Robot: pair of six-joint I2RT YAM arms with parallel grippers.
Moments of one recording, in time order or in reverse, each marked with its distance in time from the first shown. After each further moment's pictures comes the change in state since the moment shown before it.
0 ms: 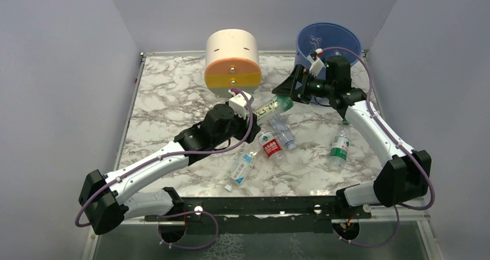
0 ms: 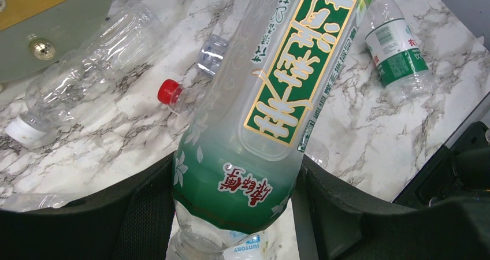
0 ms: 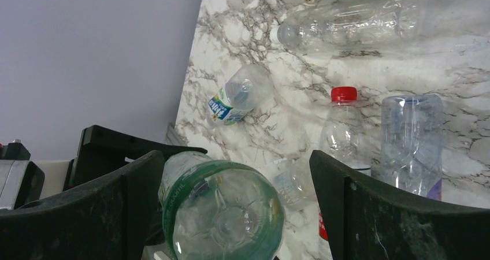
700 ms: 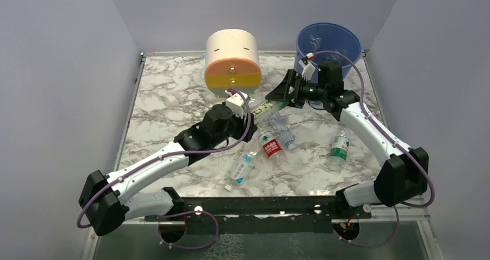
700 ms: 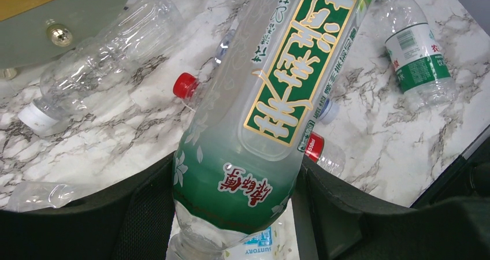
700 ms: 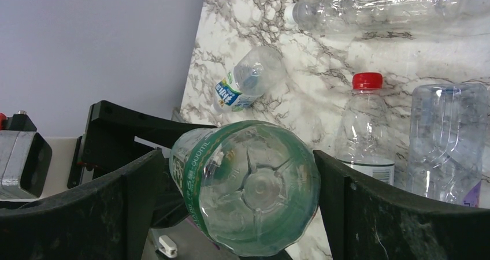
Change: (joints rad) left arm 0.036 -0.001 -0.039 0.022 -0.016 -0.014; right arm 0.077 0.008 -0.029 0.027 -0.001 0.025
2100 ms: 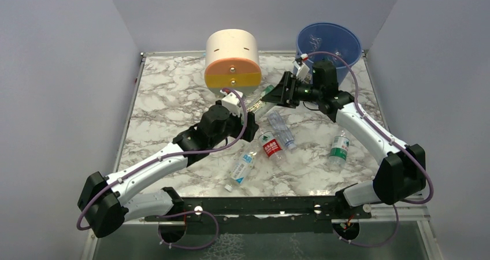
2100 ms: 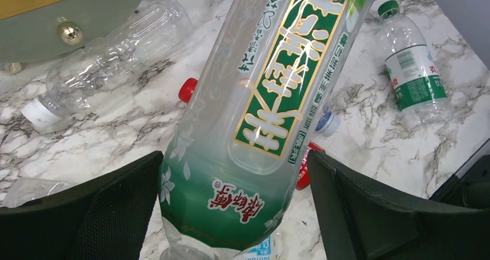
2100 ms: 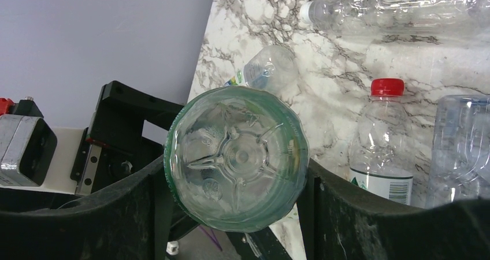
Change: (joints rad) left arm 0.019 -0.013 -0.035 0.057 -0.021 -0.043; right arm 0.044 0.021 -0.012 0.068 0.000 0.027
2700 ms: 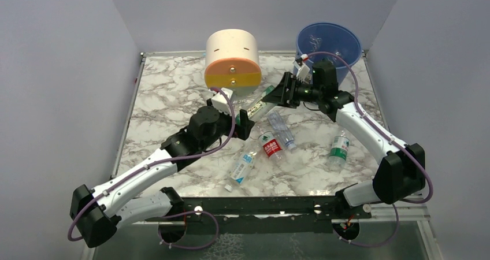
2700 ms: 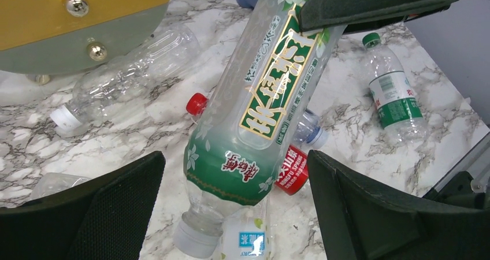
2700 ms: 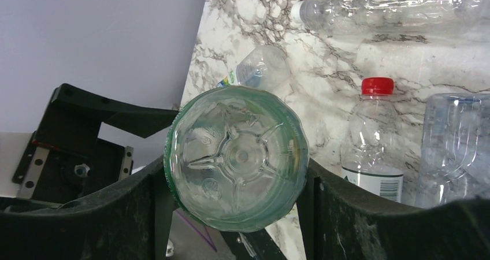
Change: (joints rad) left arm 0.000 -0.114 0.005 -0.042 -0.026 -0.018; right arm 0.000 0.003 0.000 -0.008 0.009 -0.018
